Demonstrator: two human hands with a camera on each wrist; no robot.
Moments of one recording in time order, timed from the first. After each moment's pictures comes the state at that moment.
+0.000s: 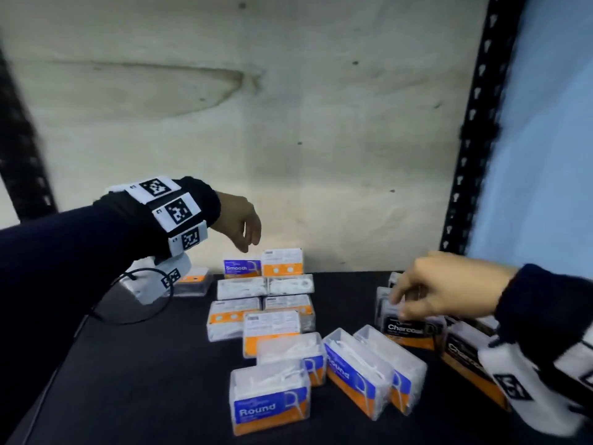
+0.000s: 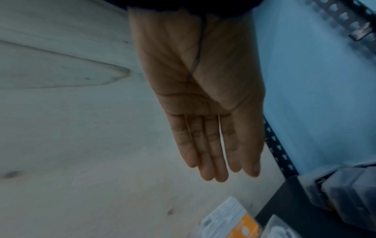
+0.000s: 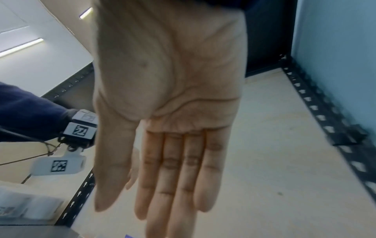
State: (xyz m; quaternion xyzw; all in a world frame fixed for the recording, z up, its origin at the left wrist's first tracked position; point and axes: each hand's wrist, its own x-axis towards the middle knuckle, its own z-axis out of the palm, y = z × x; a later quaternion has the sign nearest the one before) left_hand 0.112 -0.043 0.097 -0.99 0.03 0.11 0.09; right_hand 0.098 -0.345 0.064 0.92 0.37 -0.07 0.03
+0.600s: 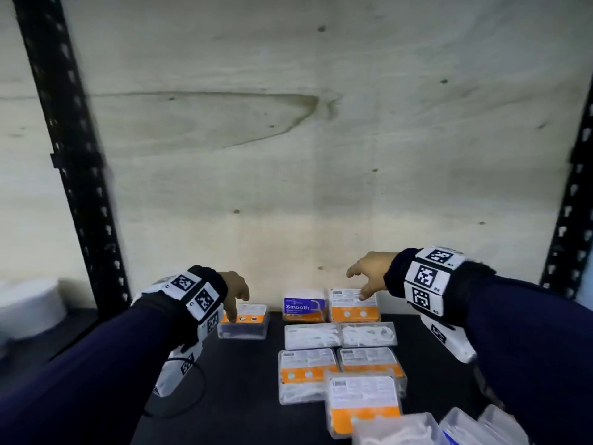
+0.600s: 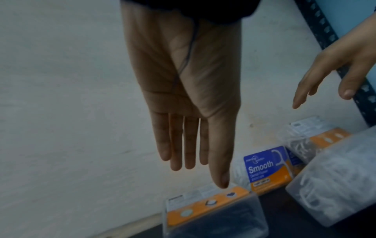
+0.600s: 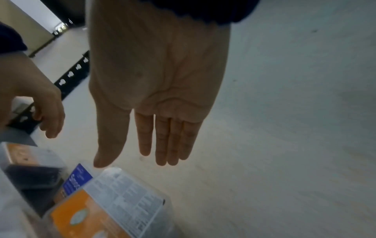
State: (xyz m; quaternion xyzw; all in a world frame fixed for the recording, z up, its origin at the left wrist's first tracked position) left_hand 0.115 0.088 0.023 -0.97 -0.11 0.20 0.12; right_hand 0.212 -0.138 0.052 0.91 0.38 -0.07 0.15
